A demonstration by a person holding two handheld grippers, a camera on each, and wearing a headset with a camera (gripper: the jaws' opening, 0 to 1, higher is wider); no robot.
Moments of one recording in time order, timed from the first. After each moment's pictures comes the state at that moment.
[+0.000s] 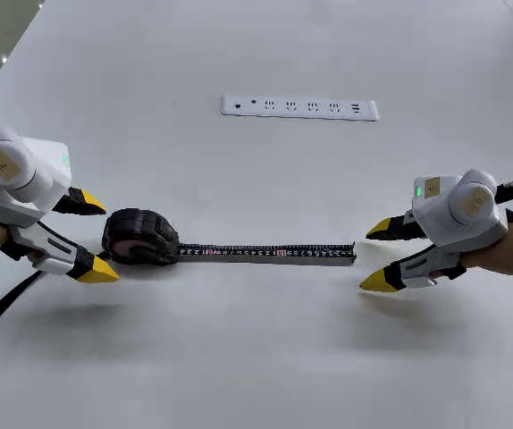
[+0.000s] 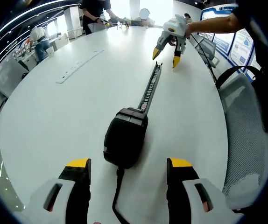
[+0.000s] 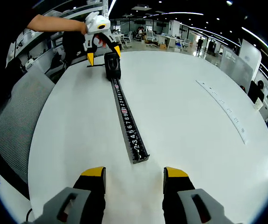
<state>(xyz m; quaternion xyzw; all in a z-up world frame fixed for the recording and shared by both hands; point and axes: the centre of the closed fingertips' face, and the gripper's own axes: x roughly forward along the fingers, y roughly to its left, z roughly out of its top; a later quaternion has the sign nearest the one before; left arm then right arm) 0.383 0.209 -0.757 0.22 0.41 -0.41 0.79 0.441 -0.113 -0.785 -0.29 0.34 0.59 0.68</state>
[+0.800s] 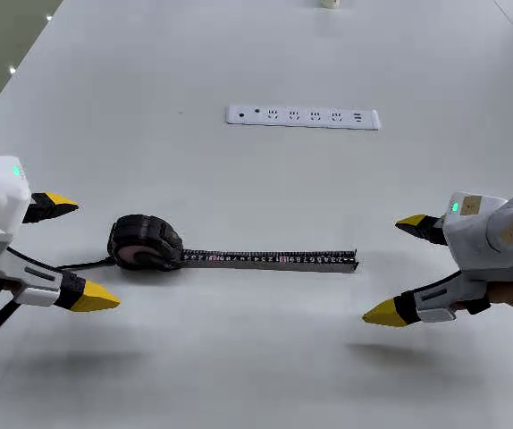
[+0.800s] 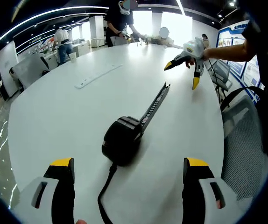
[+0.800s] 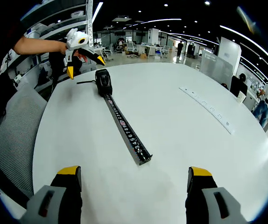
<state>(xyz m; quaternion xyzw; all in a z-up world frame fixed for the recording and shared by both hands) 0.368 0.213 -0.728 0.16 0.37 -0.34 0.85 0.424 -0.117 -0.761 -0.25 0.32 0.54 0.74</state>
